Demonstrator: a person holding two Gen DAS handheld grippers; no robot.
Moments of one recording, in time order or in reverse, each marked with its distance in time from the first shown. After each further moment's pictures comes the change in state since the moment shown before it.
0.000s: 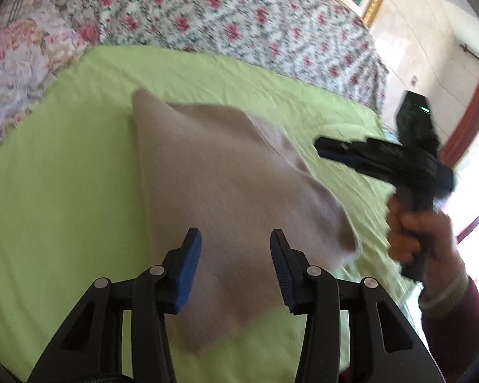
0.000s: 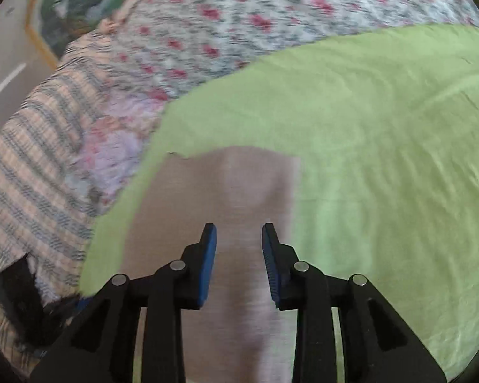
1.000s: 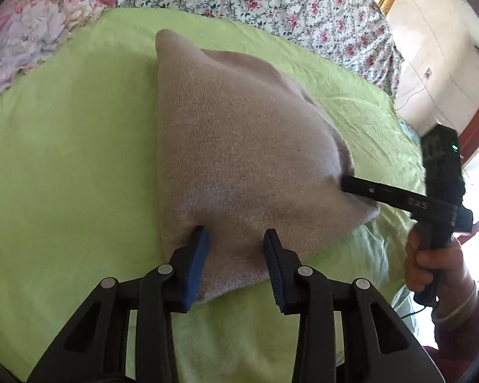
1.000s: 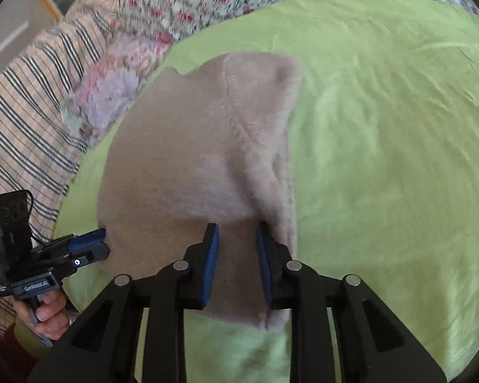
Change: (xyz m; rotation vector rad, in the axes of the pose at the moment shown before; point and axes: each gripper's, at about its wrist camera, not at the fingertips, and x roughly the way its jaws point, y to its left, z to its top) left arm 0.017 0.012 -0.058 -0.041 0.094 0.023; right arm -0.008 -0.008 -0.103 -0.059 0.100 -0.073
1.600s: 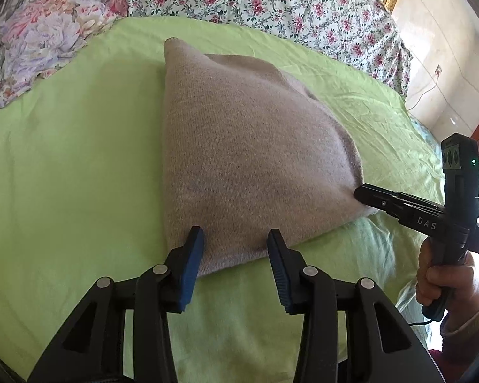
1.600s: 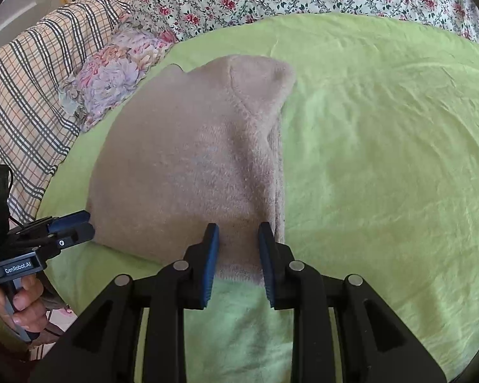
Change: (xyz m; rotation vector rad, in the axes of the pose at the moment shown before) left arm -0.017 -0.009 -0.024 0.010 -0.029 0.074; right arm -0.011 0.013 -0.031 -0.090 -0.026 -0.101
